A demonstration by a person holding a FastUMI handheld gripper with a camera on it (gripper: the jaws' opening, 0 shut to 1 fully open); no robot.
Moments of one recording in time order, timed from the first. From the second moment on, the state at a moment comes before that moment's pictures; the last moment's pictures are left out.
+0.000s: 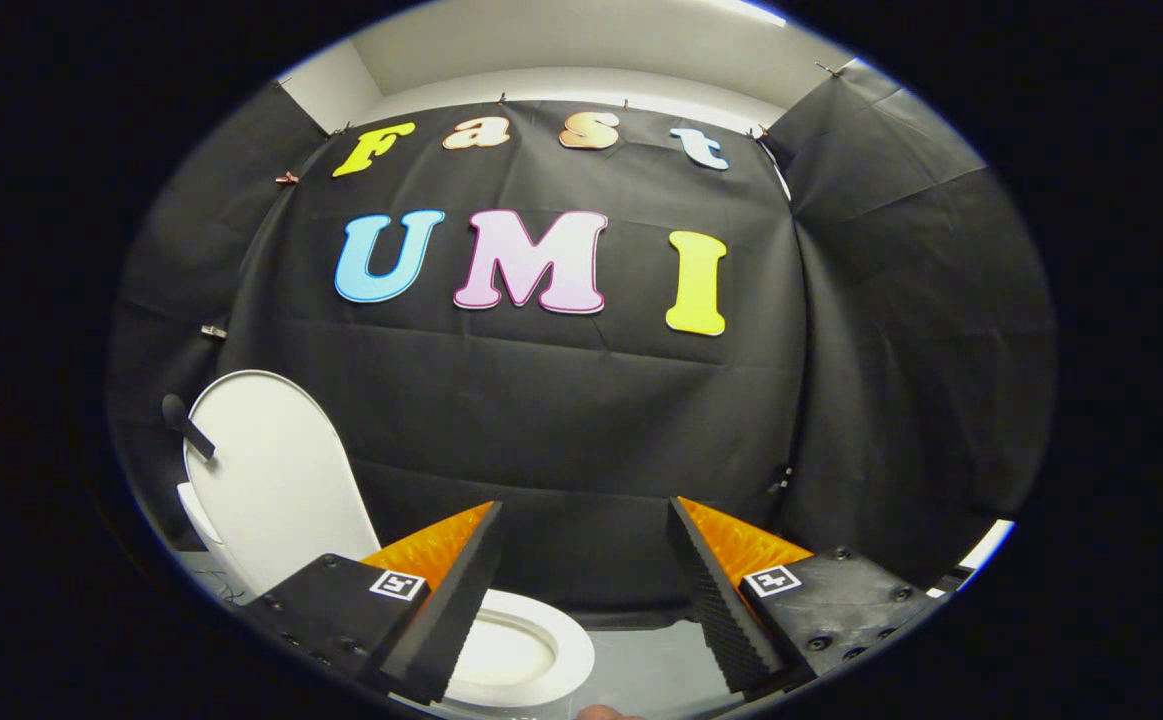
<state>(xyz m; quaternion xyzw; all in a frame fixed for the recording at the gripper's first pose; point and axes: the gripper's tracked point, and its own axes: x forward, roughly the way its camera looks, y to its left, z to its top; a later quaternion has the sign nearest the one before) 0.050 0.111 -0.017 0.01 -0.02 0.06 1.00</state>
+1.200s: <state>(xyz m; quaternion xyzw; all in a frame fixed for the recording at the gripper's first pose) 0.047 0.124 -0.026 0.09 -0.04 0.08 0.99</state>
